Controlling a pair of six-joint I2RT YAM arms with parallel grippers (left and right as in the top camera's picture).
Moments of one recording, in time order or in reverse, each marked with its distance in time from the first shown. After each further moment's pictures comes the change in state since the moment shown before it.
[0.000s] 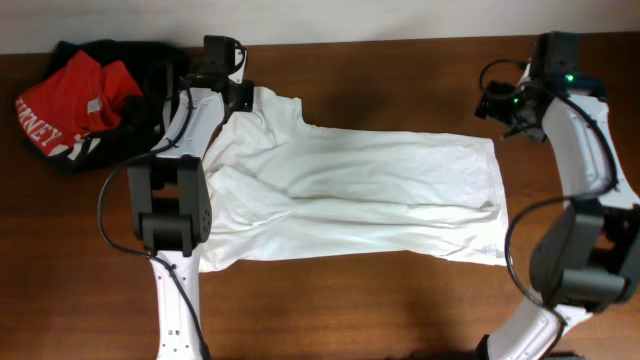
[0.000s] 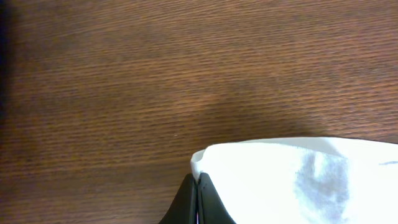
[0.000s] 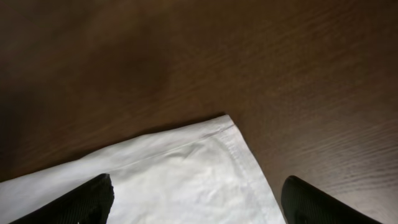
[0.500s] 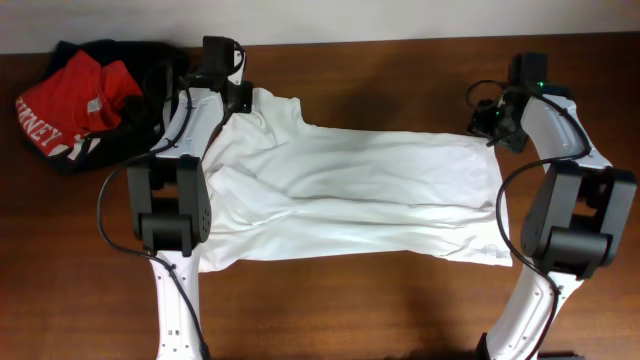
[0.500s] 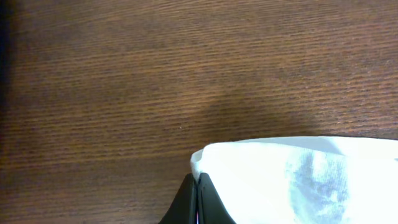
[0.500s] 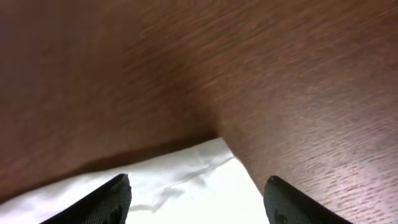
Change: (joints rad) left arm 0.002 0.000 0.000 -0.017 -0.005 0.000; right arm 0.000 0.201 0.000 0.100 0.034 0.028
